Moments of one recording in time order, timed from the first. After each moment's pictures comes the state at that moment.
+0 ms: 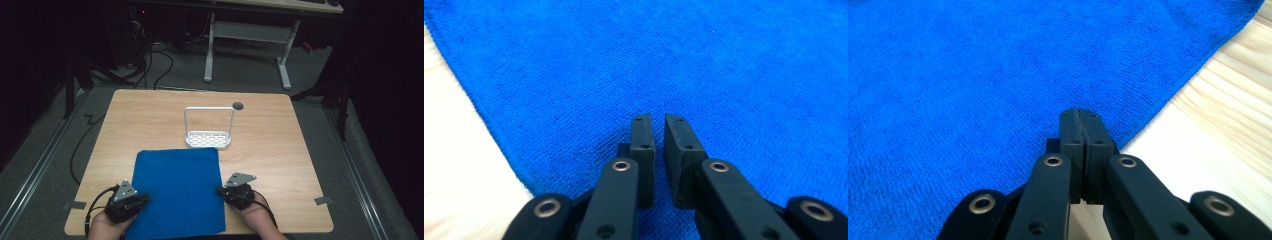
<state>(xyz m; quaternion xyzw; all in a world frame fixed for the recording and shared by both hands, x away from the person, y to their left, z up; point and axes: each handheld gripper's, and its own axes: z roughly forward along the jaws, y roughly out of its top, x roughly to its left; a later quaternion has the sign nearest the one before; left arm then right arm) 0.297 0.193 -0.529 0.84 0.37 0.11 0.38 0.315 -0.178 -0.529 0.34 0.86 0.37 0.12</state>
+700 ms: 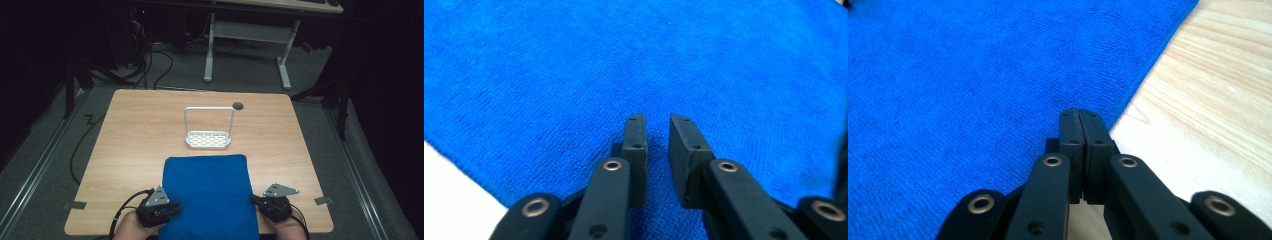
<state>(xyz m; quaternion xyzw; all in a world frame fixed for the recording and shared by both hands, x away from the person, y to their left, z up) 0.287 0.119 -0.530 0.87 0.26 0.04 0.41 0.271 -0.271 -0.526 0.42 0.82 0.36 0.15</state>
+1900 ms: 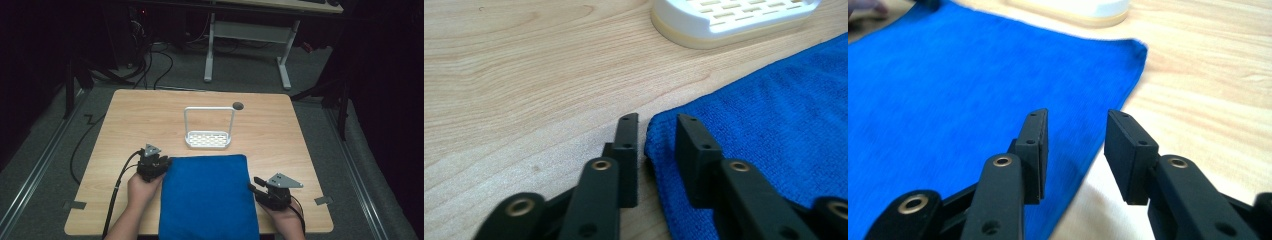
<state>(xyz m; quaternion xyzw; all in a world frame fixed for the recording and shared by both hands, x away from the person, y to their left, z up) 0.411 0.132 -0.536 0.77 0.47 0.14 0.41 0.295 -0.272 -0.518 0.44 0.77 0.42 0.20</state>
